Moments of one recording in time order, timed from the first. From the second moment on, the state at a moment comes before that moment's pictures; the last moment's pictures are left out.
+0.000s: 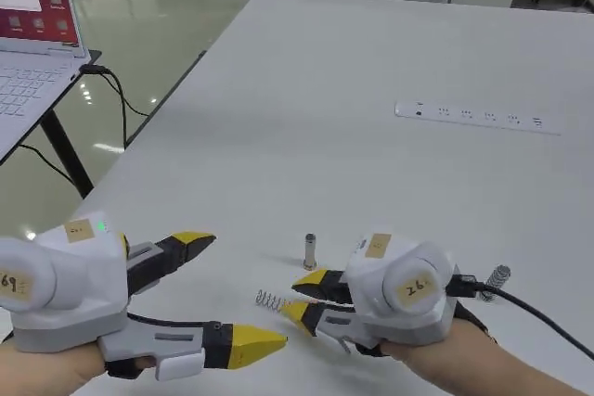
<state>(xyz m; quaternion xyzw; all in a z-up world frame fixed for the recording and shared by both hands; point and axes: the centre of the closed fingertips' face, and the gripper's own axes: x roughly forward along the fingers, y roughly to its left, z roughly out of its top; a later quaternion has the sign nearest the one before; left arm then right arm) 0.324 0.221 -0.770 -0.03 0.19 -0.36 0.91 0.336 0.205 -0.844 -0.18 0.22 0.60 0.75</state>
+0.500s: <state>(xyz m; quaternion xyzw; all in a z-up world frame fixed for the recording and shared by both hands) 0.320 0.220 -0.777 -0.03 0.21 -0.36 0.91 0.341 0.200 -0.862 -0.15 0.25 0.59 0.76</state>
